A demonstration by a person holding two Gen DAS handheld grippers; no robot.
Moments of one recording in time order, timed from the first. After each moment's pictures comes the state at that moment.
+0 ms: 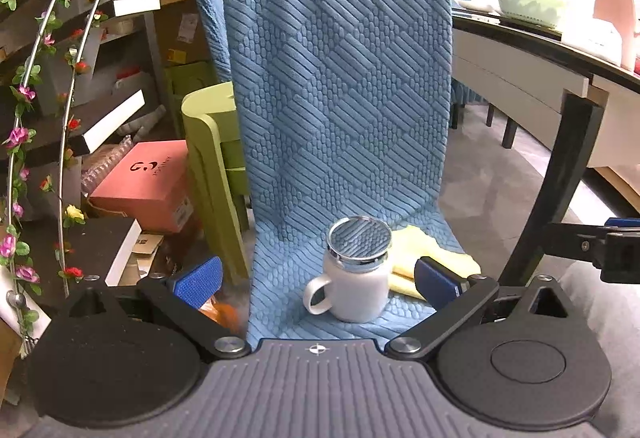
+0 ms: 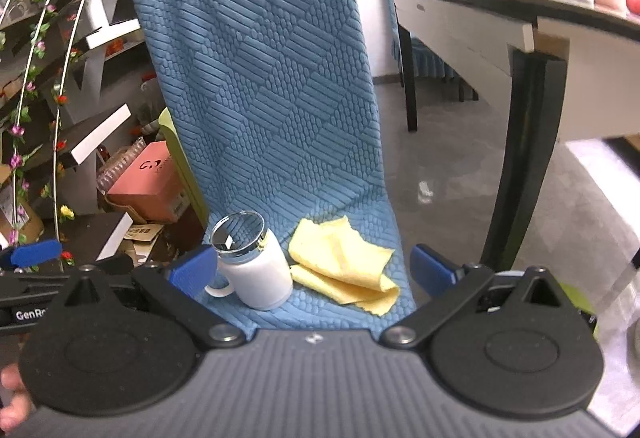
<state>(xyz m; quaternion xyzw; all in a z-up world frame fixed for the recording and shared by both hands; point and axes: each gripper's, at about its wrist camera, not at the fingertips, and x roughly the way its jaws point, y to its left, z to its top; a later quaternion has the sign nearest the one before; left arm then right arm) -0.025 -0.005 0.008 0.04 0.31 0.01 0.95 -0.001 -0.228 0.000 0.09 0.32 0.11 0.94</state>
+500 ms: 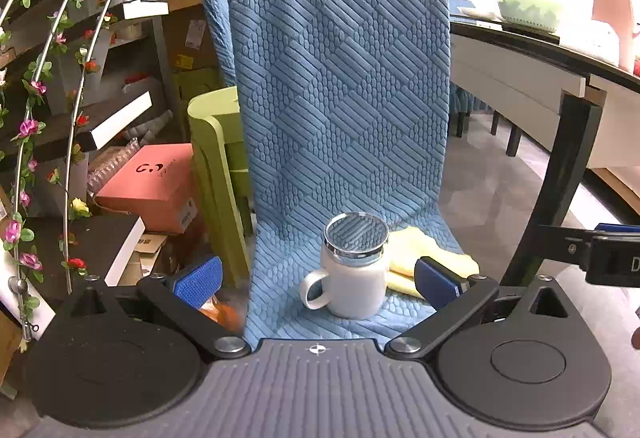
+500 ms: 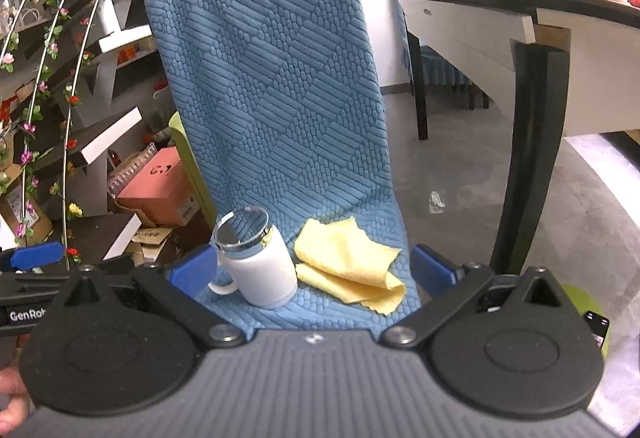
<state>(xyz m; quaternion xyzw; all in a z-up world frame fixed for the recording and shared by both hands) -0.038 -0.007 0.002 0.03 0.30 0.02 0.95 -0.008 -0.235 -0.016 0.10 0.30 0.13 0.94</state>
